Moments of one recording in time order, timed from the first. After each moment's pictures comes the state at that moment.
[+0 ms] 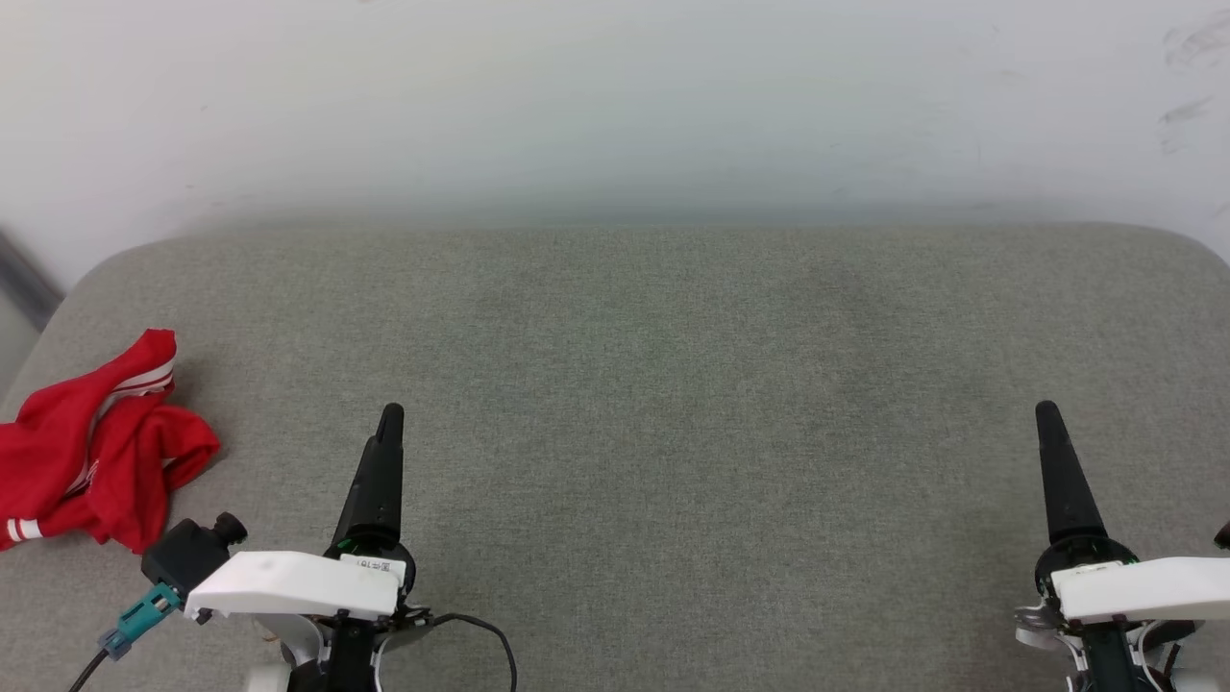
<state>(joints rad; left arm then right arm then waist) -0.09 0.05 -0.03 0.13 -1.20 -0.13 -0.05 -0.05 -0.05 -0.08 0.11 1.14 0.13 -0.05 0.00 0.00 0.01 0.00</state>
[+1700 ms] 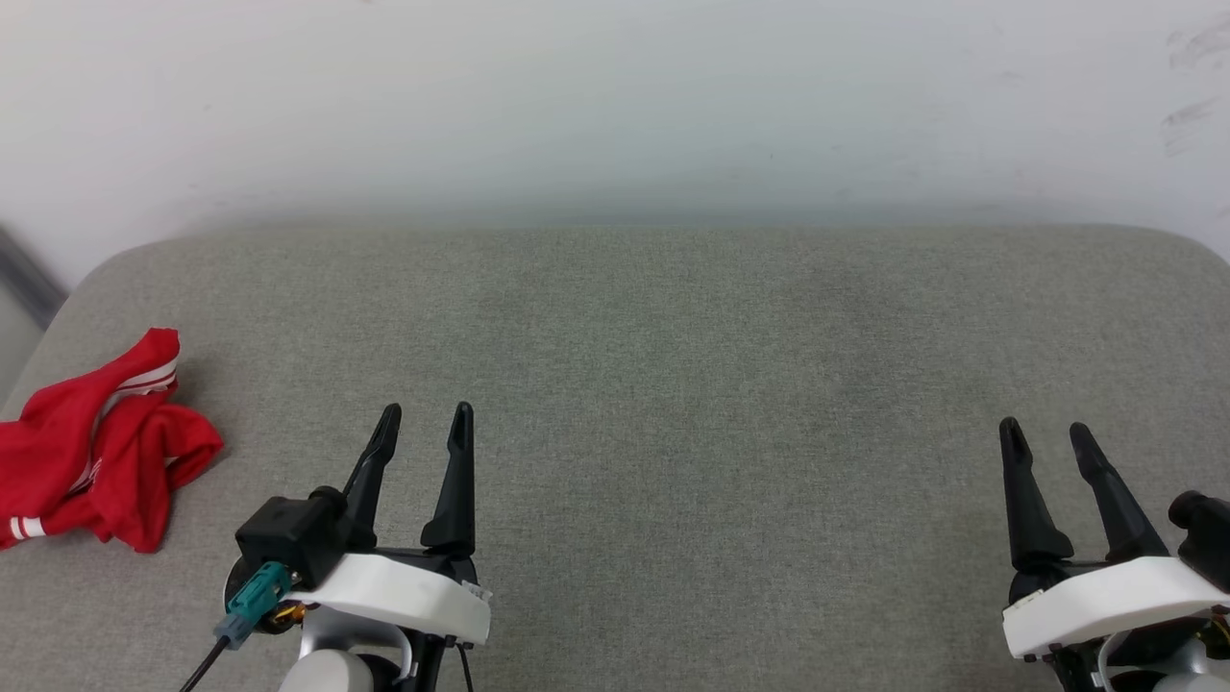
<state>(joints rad) -0.09 0.05 -0.11 0.10 -0.35 -0.10 -0.19 0.00 -0.05 -0.09 -0.01 0.33 0.13 -0.02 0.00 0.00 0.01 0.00</state>
